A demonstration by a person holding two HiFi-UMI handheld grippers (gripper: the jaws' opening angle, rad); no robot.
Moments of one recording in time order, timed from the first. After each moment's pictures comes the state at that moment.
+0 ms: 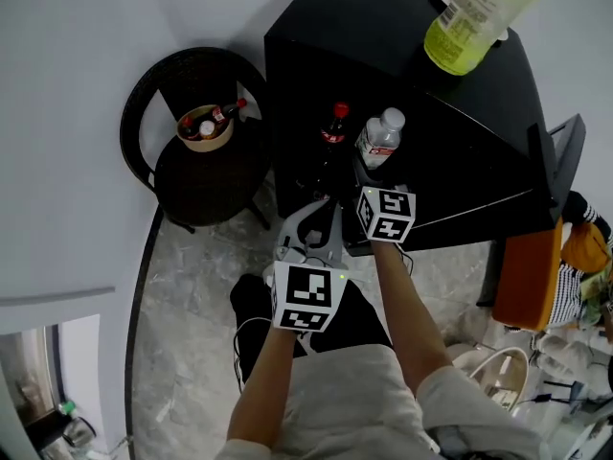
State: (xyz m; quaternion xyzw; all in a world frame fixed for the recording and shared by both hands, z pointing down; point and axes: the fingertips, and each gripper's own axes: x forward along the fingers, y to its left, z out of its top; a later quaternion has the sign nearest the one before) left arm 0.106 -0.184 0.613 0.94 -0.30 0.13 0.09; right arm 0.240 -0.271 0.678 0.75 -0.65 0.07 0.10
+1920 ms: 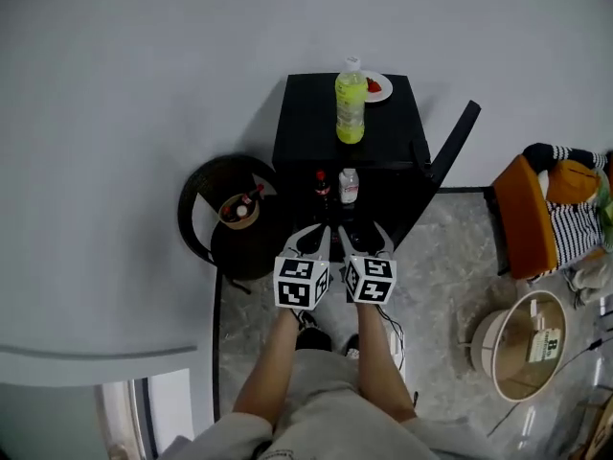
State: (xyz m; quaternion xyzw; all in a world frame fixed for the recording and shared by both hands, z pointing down) left arm 0.055 -0.132 0.435 0.96 -0.18 0.17 0.11; right arm 0.123 -0.101 0.470 0.82 -0.54 0.18 -0.01
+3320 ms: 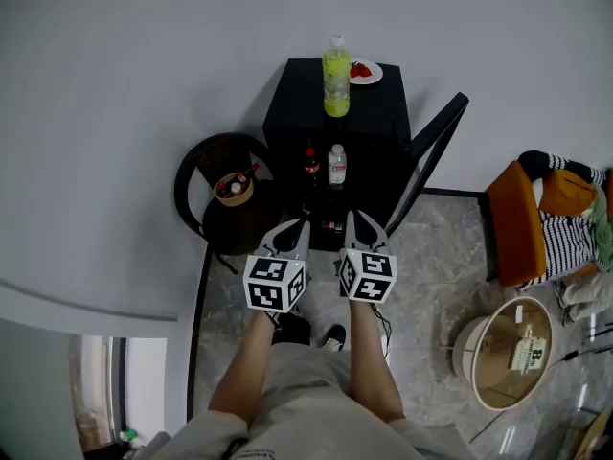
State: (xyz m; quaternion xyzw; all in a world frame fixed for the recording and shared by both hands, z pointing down) left arm 0.006 -0.050 0.399 0.96 -0.22 0.14 0.10; right arm 0.108 -0.015 0.418 0.81 -0.57 0.13 -0.04
